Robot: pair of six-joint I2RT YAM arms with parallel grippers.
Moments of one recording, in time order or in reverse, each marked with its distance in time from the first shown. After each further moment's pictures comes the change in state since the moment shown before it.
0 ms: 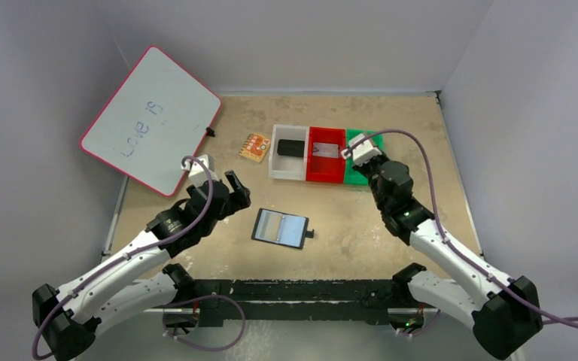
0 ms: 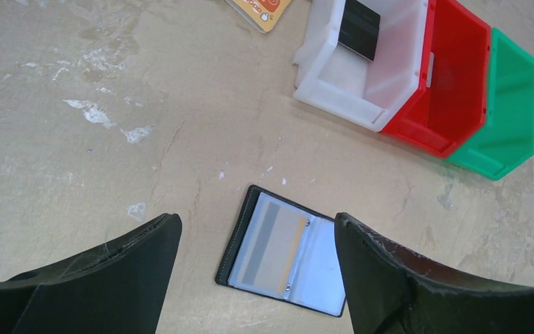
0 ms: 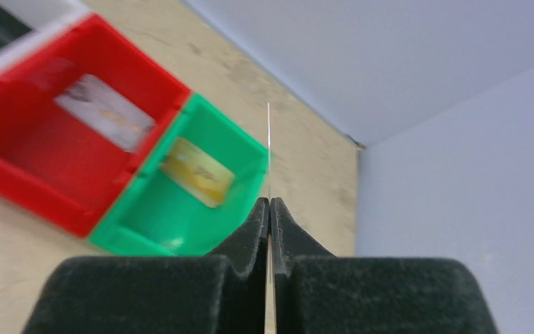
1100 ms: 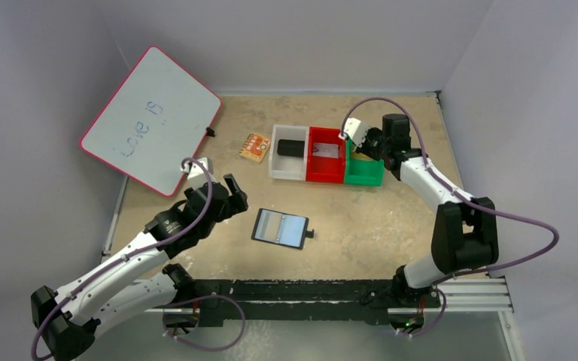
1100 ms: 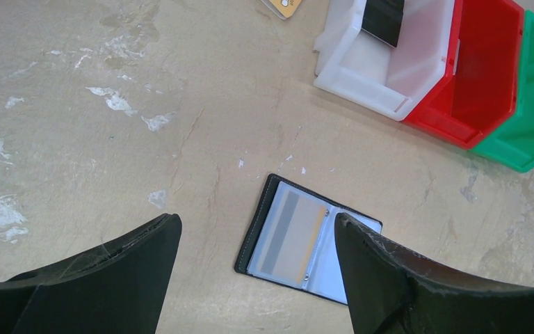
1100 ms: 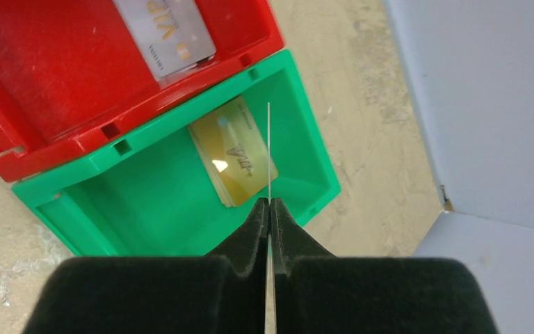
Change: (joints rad) left arm 0.000 -0.010 0.000 -0.068 -0.003 0.009; right arm -0.415 0.549 0.415 -0.344 -0.639 -0.345
